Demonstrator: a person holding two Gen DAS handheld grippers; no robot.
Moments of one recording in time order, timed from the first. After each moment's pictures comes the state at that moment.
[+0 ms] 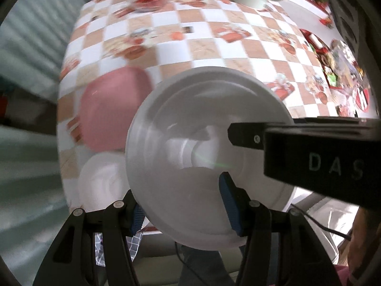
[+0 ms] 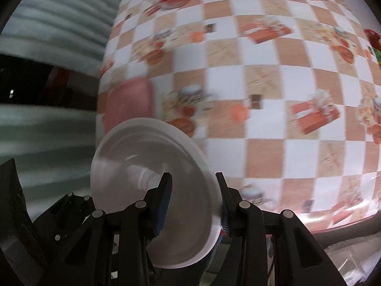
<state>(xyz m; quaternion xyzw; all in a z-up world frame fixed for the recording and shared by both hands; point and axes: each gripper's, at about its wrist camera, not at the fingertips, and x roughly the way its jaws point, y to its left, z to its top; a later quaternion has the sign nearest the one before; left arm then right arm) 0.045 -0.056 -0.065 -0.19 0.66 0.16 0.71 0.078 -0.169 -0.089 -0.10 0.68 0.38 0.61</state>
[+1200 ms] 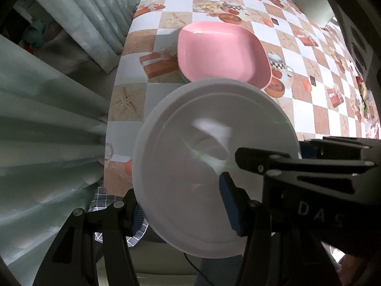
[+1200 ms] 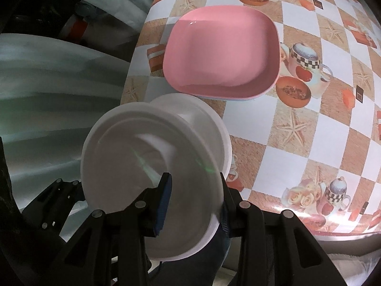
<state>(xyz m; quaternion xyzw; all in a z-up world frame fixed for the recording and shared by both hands) -0.077 0.017 -0.098 -0.24 0.66 0.26 0.66 -0.040 -0.068 -0.141 -0.19 0.69 0.43 0.55</state>
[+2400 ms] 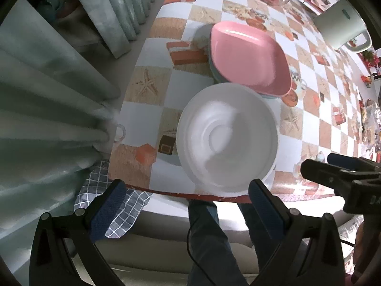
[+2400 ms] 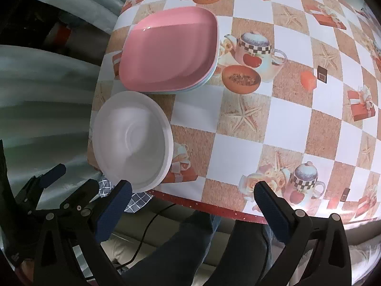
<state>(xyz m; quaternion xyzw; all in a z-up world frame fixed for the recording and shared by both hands) -0.111 0.034 -0.103 -0.30 0.64 0.28 0.65 -0.014 -0.107 -0.148 -0.20 0.69 0.39 0.58</state>
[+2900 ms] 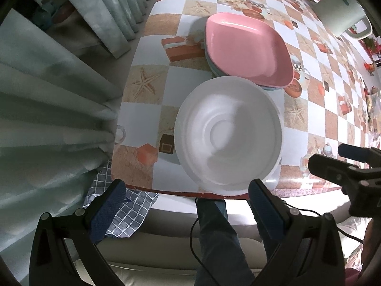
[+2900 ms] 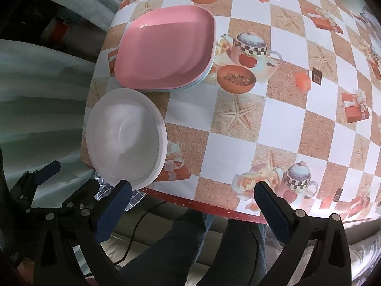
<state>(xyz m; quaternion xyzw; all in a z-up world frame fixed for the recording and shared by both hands) -0.102 0.033 -0.106 -0.28 0.66 0.28 0.64 -0.016 -0.107 -0.142 -0.22 0.68 0.38 0.59</state>
